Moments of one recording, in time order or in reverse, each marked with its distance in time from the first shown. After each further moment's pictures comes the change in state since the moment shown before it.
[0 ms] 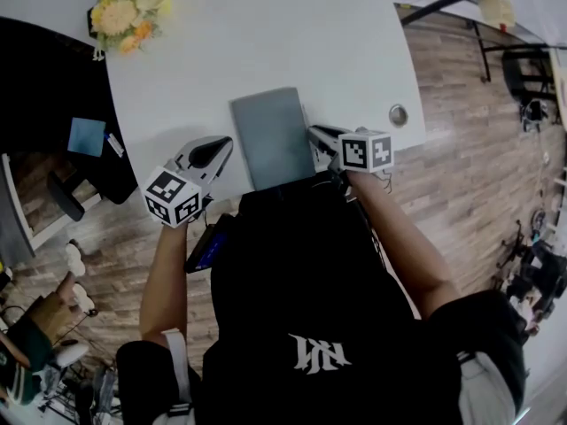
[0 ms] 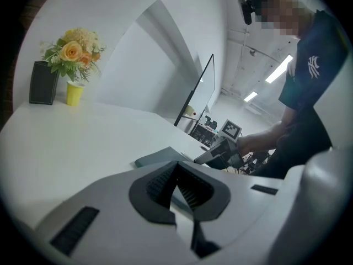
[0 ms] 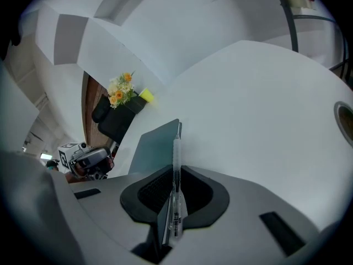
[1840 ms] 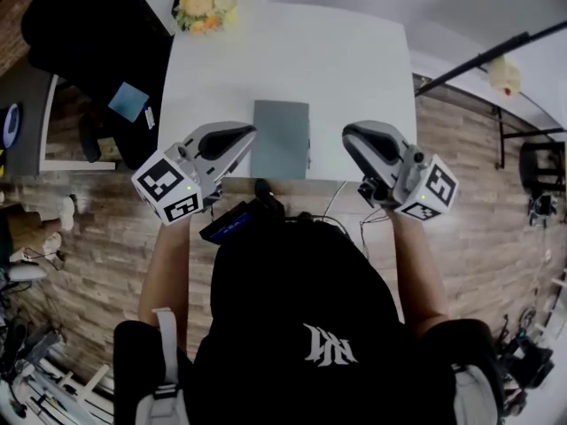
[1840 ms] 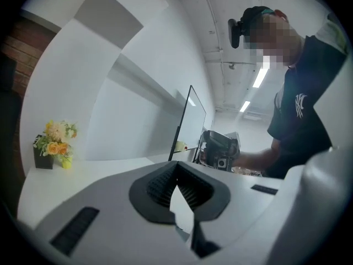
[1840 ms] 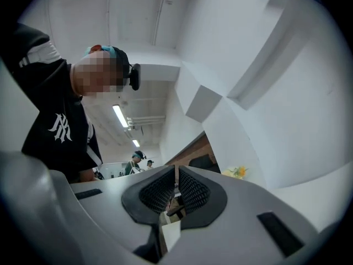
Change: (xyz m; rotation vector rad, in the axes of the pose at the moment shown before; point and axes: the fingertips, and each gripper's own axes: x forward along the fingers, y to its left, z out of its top) left arm -0.056 -0.157 0.142 0.189 -0.307 0.082; right arm -0.255 0.210 0.097 -0.734 -0.620 0.869
